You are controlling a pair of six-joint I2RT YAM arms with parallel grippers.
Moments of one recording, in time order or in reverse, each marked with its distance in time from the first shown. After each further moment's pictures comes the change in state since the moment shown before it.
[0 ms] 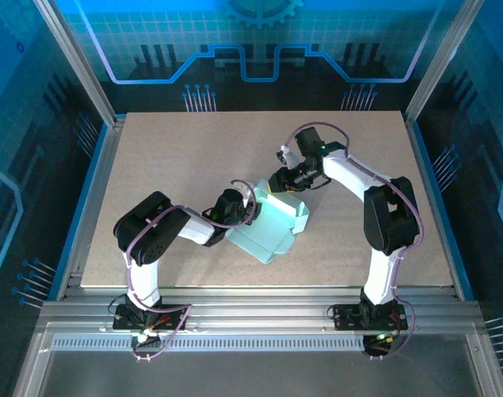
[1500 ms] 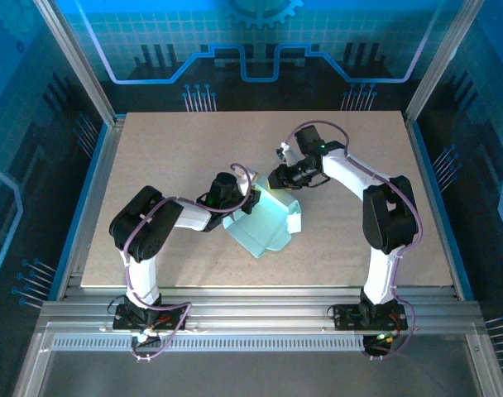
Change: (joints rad) left arm 0.097 0.003 0.122 -0.071 0.308 0.046; right arm 0.002 0.014 0.003 0.053 -0.037 0.074
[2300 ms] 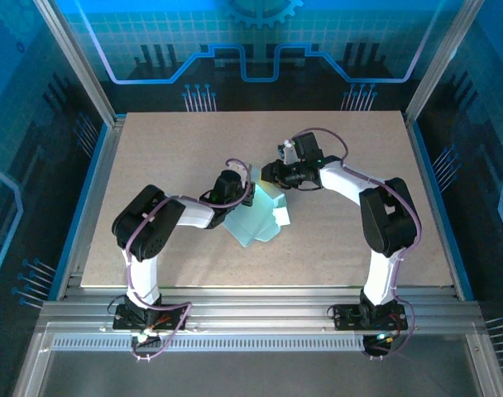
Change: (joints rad) left arm -0.014 0.018 0.053 -0.054 -0.246 -0.129; right arm 0.034 -0.027 -0.164 0.438 -0.005 0.401
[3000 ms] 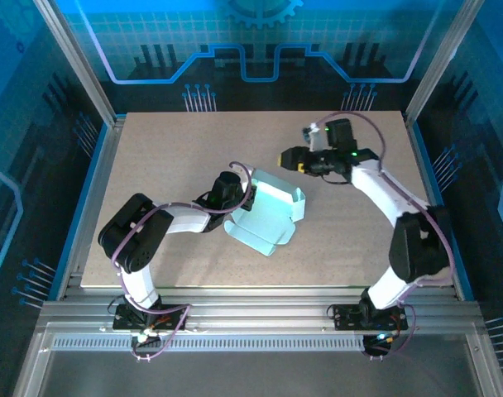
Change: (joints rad) left arm -0.032 -0.131 -0.048 -0.090 0.011 0.109; right arm -0.158 -0.300 -0.038 -0.154 -0.033 -0.198
